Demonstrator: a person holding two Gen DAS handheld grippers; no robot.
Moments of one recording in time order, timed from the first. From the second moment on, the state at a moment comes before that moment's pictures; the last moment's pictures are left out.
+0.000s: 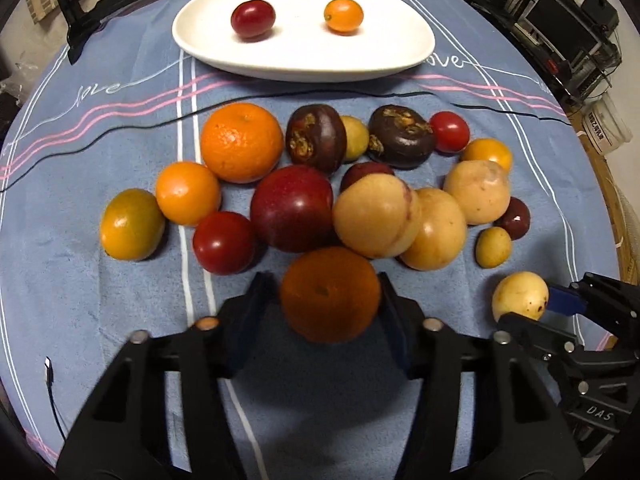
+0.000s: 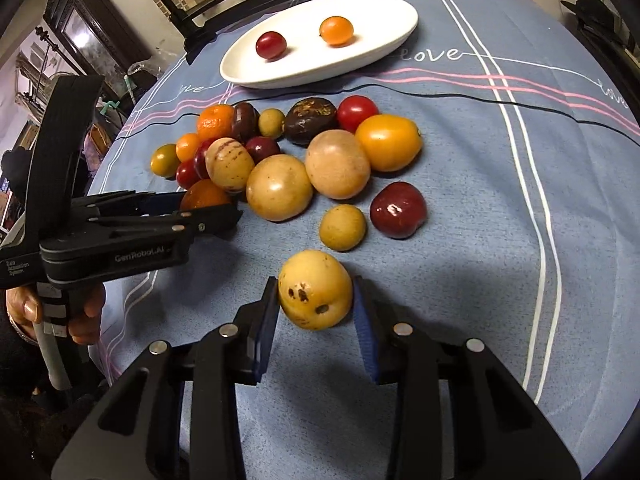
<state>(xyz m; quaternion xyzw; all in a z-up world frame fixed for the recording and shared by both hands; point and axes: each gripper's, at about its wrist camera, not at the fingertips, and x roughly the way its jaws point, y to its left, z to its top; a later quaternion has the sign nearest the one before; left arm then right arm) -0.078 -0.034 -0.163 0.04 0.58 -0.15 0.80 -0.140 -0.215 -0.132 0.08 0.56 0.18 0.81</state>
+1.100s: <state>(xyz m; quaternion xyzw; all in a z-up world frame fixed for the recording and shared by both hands) -0.066 -0.022 -0.032 0.05 0.47 -0.13 0.87 -0.105 -0.197 -0.013 0.06 0.43 0.23 0.87</state>
